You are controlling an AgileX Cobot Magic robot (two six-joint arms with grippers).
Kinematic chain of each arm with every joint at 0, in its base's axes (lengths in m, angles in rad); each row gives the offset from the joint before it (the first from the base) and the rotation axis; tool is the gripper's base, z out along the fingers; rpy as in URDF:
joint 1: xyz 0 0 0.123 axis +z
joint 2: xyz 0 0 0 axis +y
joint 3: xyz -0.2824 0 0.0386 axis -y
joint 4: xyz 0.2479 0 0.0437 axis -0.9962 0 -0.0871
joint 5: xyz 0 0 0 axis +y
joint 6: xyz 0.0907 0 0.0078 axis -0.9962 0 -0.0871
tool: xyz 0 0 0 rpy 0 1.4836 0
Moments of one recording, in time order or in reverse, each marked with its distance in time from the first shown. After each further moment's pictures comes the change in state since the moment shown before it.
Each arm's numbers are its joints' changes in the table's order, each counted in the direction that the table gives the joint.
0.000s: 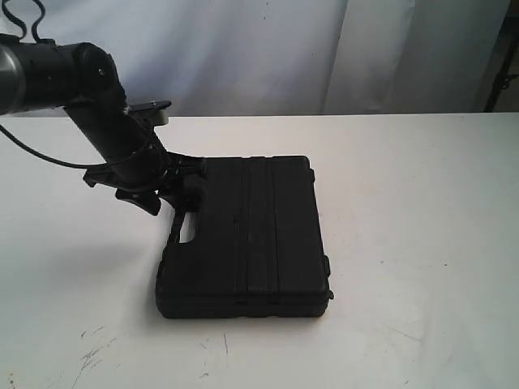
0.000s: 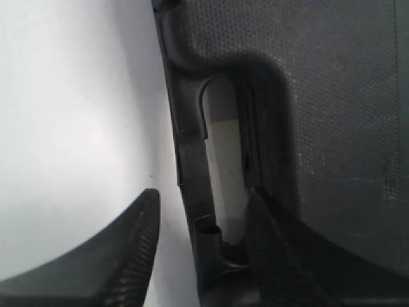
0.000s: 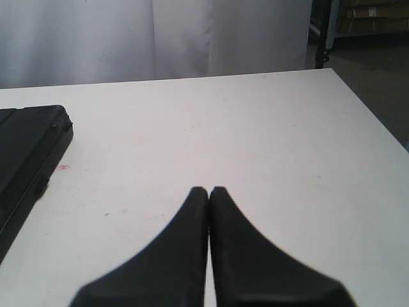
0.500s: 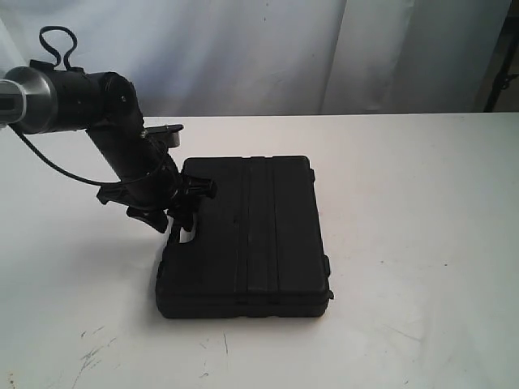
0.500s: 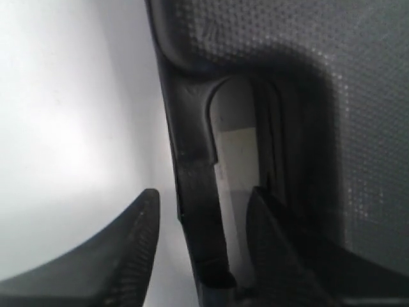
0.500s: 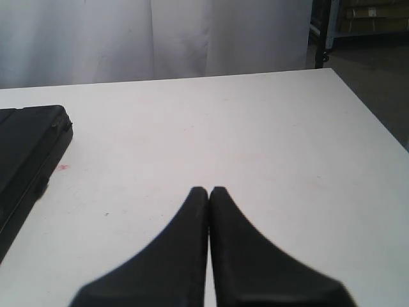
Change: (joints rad) left arm -0.012 0.095 0.006 -0.001 -0.030 0.000; right arm 0.000 0.000 0.000 0.000 0.000 0.000
